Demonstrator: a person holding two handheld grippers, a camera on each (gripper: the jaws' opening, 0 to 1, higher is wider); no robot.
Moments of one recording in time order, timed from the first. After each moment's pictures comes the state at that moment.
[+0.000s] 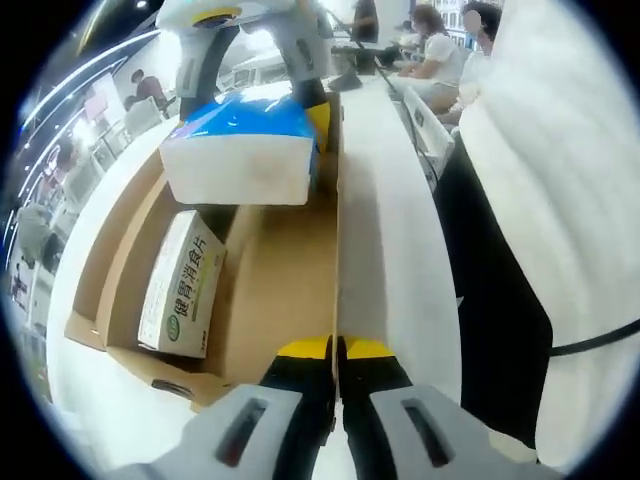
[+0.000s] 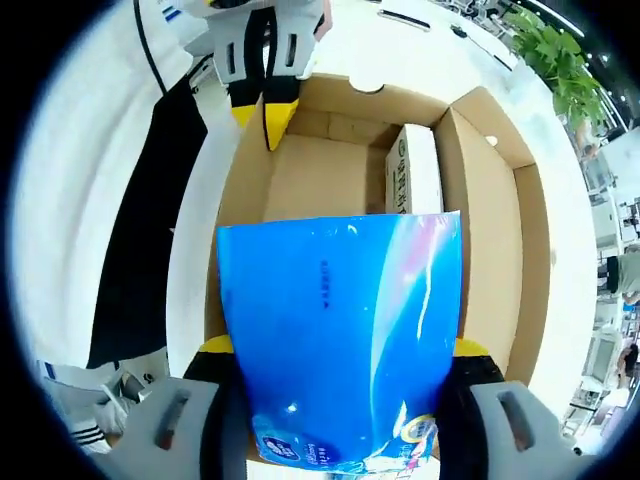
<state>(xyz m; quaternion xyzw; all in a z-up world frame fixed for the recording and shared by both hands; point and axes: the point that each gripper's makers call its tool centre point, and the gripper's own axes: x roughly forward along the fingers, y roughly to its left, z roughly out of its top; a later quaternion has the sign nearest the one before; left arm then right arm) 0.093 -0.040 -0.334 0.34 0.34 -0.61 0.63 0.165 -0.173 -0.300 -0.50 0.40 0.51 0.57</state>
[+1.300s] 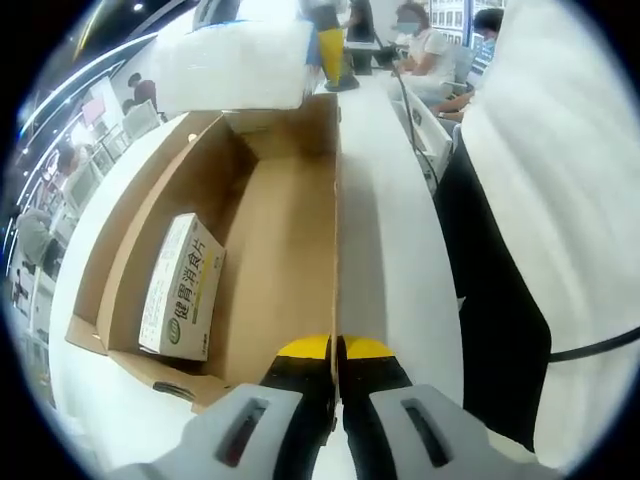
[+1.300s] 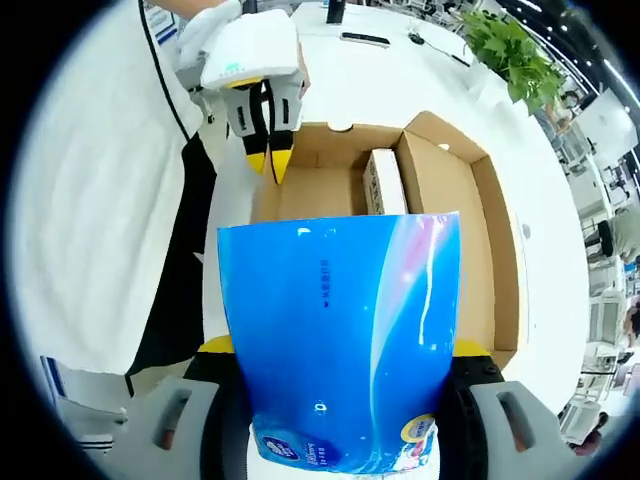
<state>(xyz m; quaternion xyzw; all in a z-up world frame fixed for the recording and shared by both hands) 0.092 -0.040 -0.336 0.36 0.32 -0.61 0.63 0.141 -0.196 -0.245 -0.48 0.40 0.51 0.60</state>
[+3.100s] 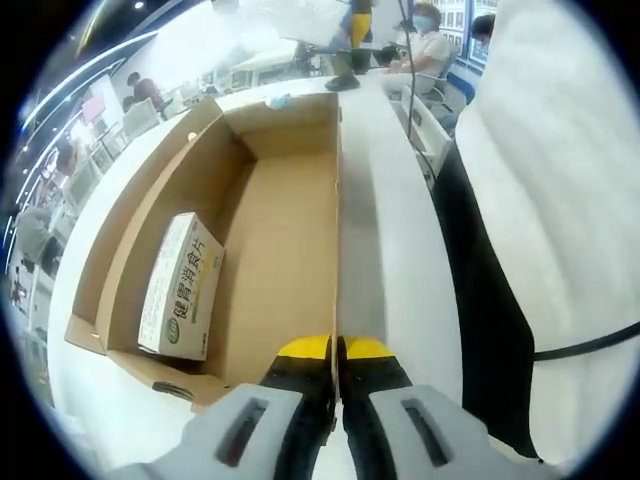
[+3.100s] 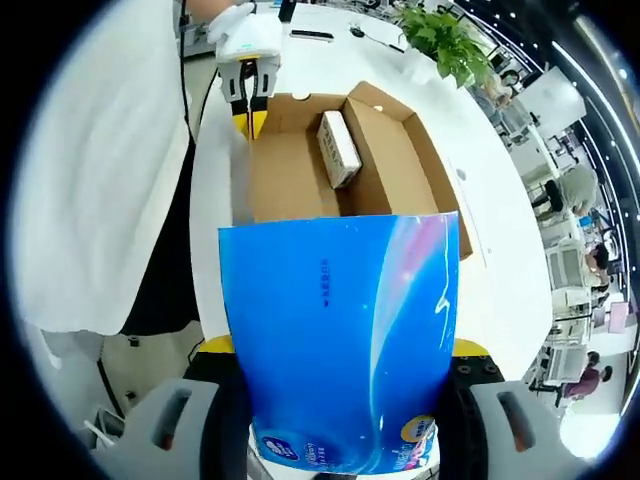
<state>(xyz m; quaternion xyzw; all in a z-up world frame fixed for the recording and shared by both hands) 0.093 -0.041 -0.331 0.36 0.32 -0.61 0.63 0.110 -0.305 -0.209 -0.46 0.41 0.38 0.69</state>
